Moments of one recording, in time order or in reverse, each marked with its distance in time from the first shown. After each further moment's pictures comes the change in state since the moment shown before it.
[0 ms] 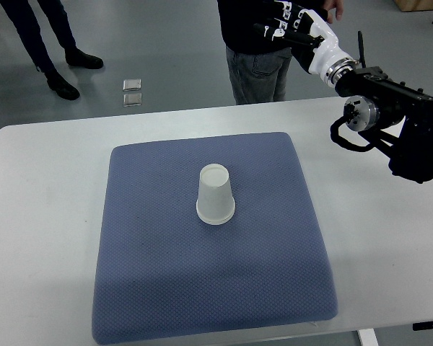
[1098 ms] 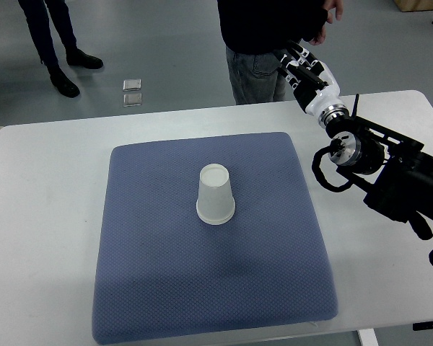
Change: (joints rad) left arm 0.000 0.000 0.000 0.000 0.000 0.000 0.000; right arm -0.187 0.088 0.170 -0.005 0.145 -0.050 0.060
